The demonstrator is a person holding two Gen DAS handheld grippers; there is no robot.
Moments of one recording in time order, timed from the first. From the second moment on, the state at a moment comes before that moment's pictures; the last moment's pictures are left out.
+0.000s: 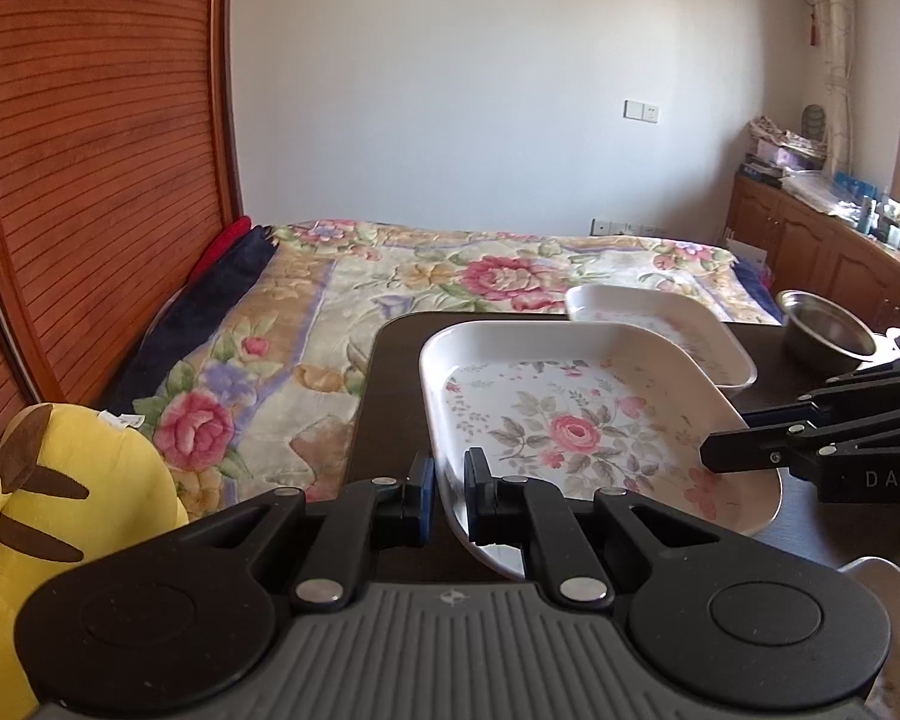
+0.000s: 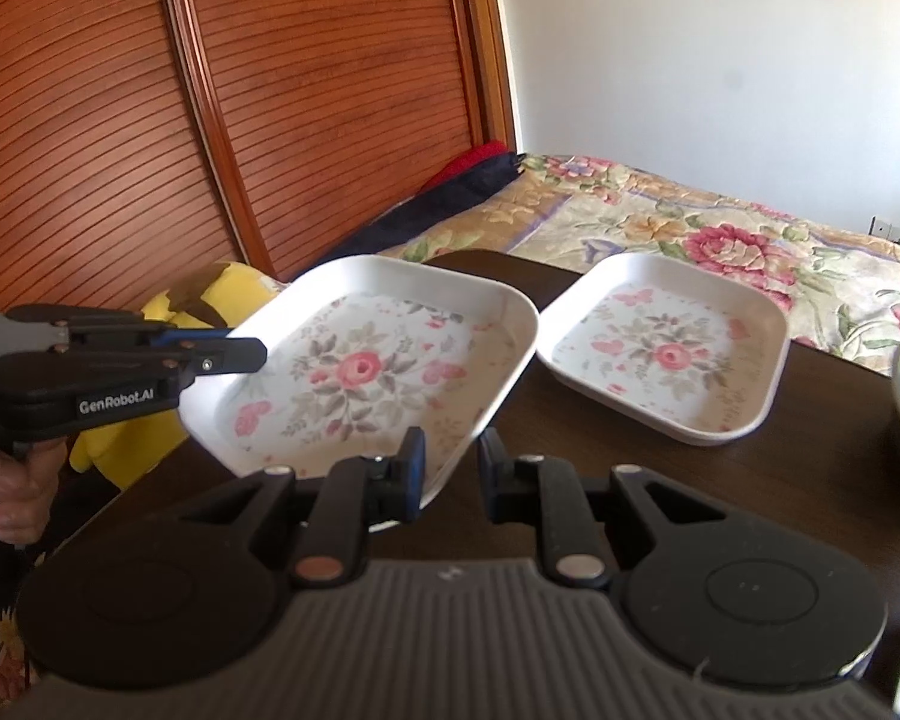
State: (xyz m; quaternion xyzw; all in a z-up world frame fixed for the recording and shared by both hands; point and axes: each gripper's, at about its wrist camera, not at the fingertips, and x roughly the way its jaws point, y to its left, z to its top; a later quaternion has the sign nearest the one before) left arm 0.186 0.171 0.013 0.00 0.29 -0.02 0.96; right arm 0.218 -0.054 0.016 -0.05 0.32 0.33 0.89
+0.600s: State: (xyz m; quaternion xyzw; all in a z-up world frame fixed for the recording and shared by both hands) left arm 0.127 0.107 0.026 0.02 0.27 -0.06 0.96; right arm 0.154 -0.119 0.027 -0.03 0.29 0.30 0.91
